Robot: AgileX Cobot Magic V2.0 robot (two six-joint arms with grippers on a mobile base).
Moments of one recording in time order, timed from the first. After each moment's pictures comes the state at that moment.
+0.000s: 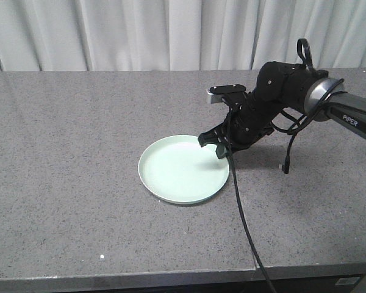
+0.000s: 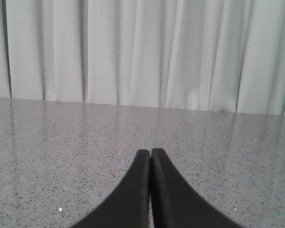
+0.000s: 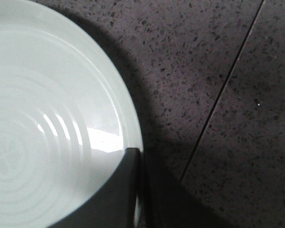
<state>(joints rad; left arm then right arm) 0.06 -0.01 0.02 -0.07 0.01 -0.02 0.28 2.12 -1.77 0.28 0.97 -0.23</state>
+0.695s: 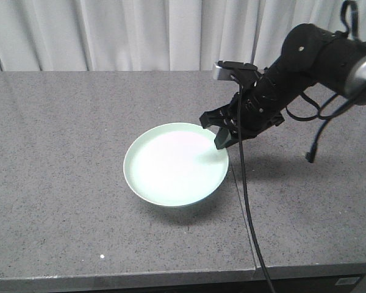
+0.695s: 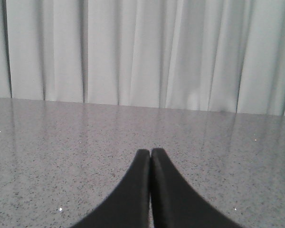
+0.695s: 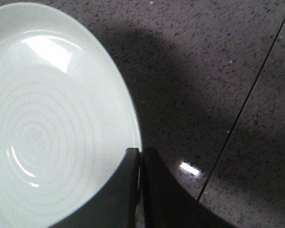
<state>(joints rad) 0.06 -0.01 0.02 -0.07 0.01 -0.02 0.28 1.90 -1.69 0.42 1.12 -0.22</state>
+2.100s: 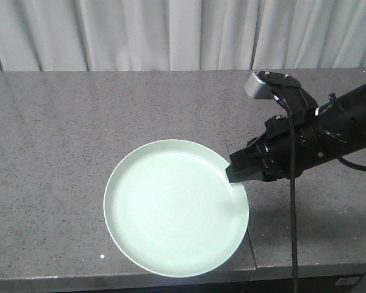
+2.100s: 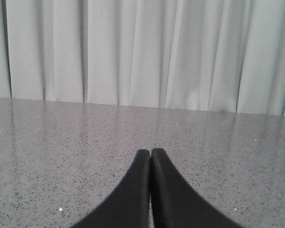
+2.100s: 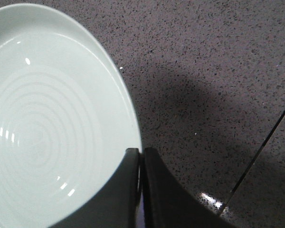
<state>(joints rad) 0.06 -0.01 0.02 -0.07 0.01 -0.02 0.28 1.42 -1.19 0.65 1.03 -0.44</state>
